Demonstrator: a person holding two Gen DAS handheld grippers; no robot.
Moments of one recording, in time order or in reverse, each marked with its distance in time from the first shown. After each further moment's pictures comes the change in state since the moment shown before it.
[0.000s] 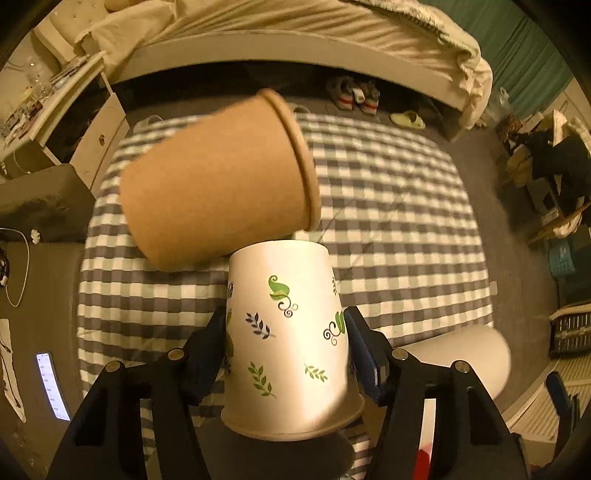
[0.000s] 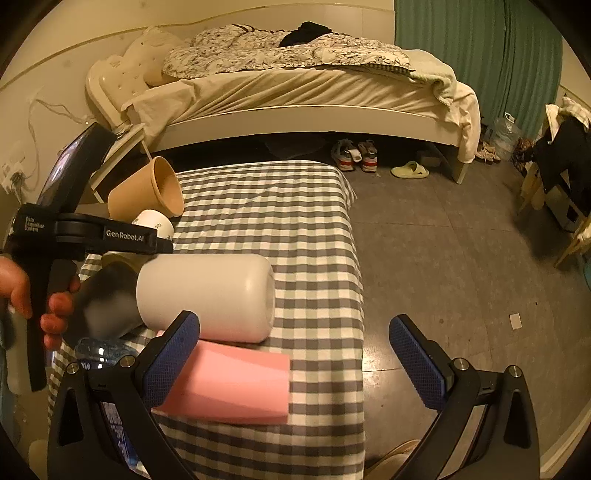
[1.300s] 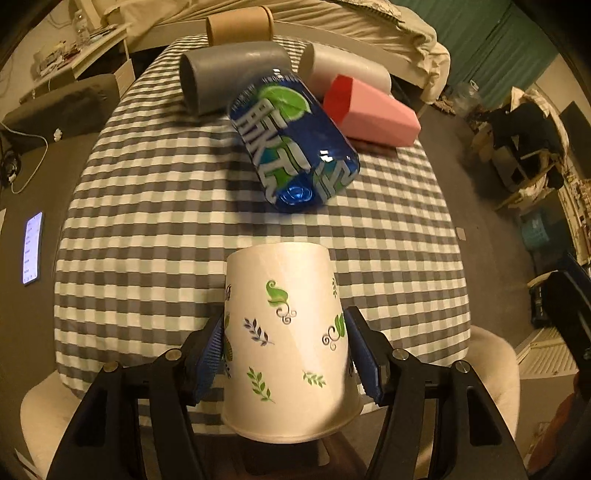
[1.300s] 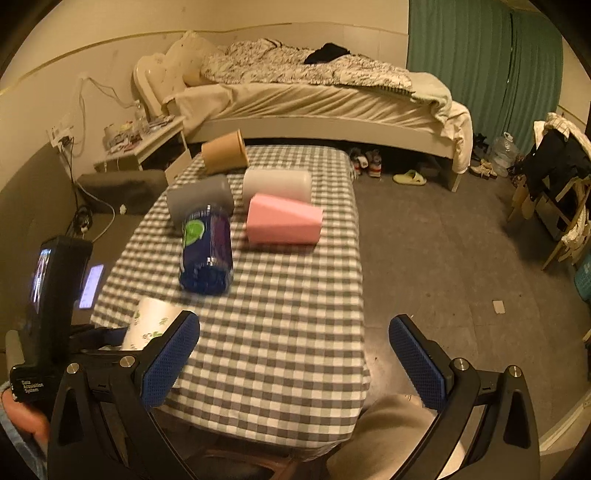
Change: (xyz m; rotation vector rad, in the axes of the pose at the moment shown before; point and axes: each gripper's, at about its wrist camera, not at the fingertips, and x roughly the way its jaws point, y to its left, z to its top) left arm -0.087 -0.025 -0.293 -0.006 -0.002 -0.084; right arm -0.174 0.030 -0.156 -0.084 -0.041 0.020
